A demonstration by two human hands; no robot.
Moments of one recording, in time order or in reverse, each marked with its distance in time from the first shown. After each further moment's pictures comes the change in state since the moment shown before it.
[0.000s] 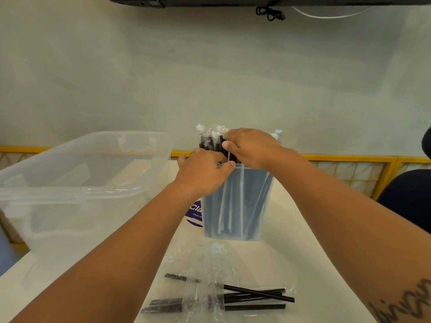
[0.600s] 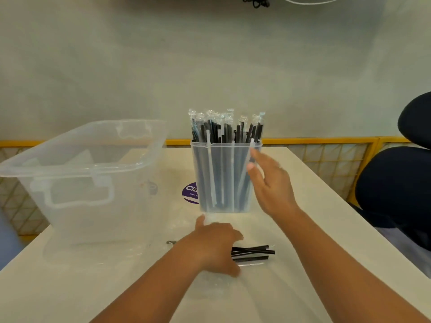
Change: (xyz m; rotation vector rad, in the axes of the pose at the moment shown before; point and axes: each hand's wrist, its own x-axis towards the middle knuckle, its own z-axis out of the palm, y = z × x) left_hand -0.138 0.021 0.043 0.248 -0.767 0.171; right_hand -0.133 -0.014 0.064 0.667 0.455 0.250
